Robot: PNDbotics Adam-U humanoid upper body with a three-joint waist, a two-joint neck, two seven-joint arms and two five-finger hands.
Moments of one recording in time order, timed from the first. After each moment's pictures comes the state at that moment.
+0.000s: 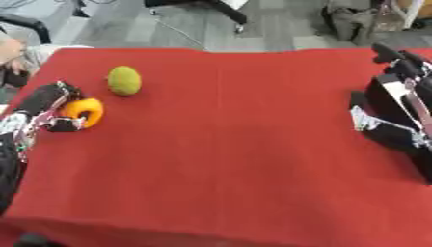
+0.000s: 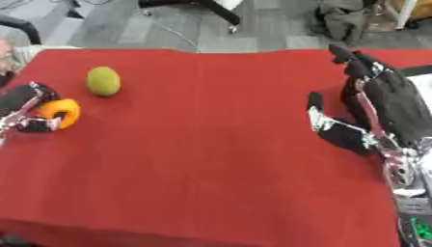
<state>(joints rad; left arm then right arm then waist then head) -0.55 0.60 0.20 -0.79 -1.00 -0.52 0.15 -0.38 -0.24 0.21 -1.87 1.11 -0.05 0.13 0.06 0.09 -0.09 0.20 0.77</state>
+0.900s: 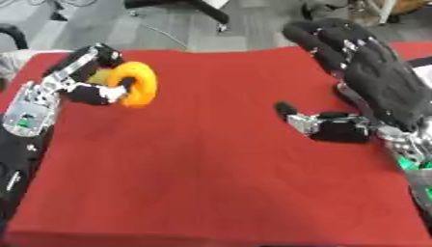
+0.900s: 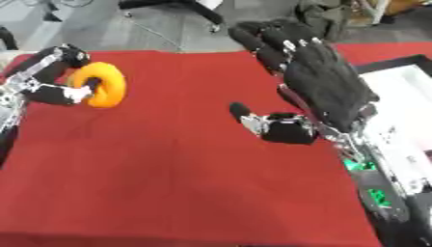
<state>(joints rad) -0.63 0.45 -0.04 -1.23 0.13 -0.38 -0.74 -0.56 -0.32 0.42 -1.93 1.13 -0.30 0.08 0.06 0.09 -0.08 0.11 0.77</state>
